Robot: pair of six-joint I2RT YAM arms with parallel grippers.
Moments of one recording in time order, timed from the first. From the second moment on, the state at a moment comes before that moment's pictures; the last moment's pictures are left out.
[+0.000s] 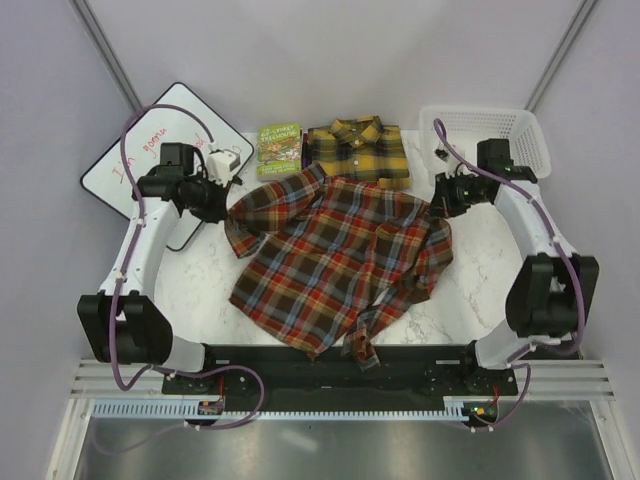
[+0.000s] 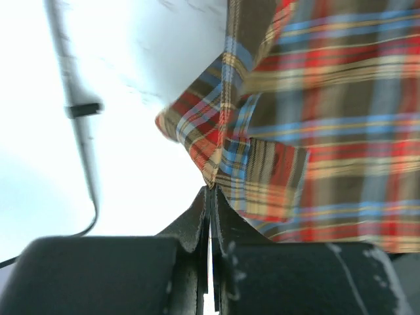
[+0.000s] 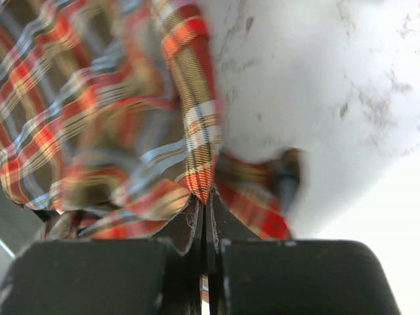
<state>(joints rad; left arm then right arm) -0.03 1.43 1.33 -0.91 0.31 0.43 -0.02 1.69 1.39 -0.78 -0.65 -0.26</state>
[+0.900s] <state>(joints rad) 0.16 1.29 1.12 -0.93 0.33 0.59 0.55 1.72 1.53 -0.84 -0.51 -0.34</state>
